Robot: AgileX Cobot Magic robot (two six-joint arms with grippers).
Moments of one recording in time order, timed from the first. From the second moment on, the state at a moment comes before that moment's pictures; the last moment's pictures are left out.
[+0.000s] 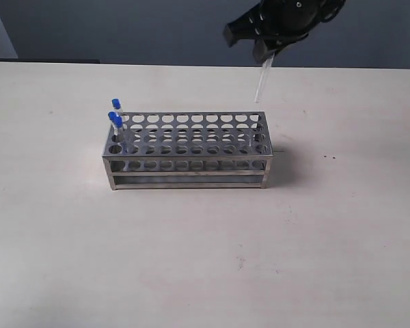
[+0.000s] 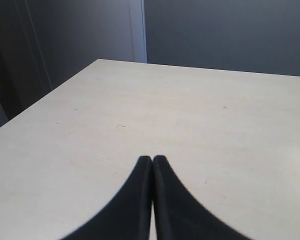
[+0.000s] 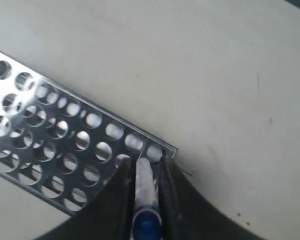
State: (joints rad) left arm 0.14 0.00 0.00 0.08 0.30 -0.07; right arm 0.58 1.89 -1.77 0.03 1.05 -0.10
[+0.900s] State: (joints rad) left arm 0.14 0.00 0.00 0.08 0.30 -0.07; right arm 0.91 2.17 -2.05 0.24 1.06 -0.25
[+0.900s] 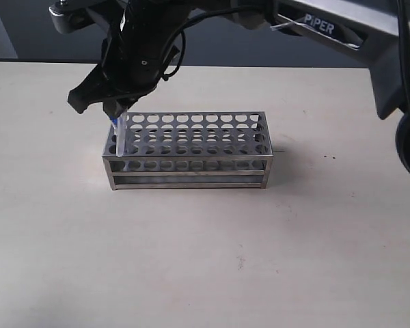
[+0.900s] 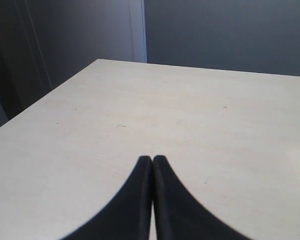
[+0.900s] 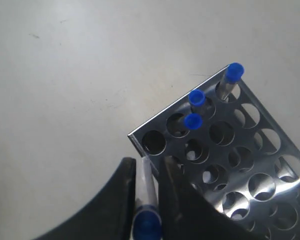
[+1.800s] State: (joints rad) left arm 0.14 0.00 0.00 0.08 0.30 -0.07; right arm 0.92 2.18 -2.05 0.26 0.99 -0.25
